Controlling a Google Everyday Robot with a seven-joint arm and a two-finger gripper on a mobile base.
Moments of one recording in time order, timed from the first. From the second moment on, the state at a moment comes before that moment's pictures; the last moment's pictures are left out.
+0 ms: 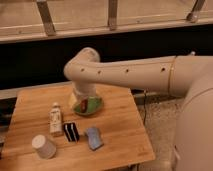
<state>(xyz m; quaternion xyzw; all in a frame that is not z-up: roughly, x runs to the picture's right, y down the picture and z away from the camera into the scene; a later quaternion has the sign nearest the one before) -0.116 0.069 0.675 -0.26 0.09 0.49 0.83</state>
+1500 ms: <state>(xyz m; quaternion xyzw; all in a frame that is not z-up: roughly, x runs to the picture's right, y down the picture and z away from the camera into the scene) -0.278 0.130 0.628 -0.30 0.03 0.28 0.91</state>
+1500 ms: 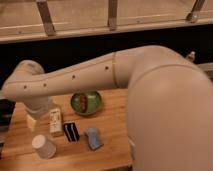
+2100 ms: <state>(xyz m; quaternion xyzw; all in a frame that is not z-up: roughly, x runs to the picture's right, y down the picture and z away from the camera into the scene) -0.294 0.182 0.648 -0.33 0.02 0.24 0.91</state>
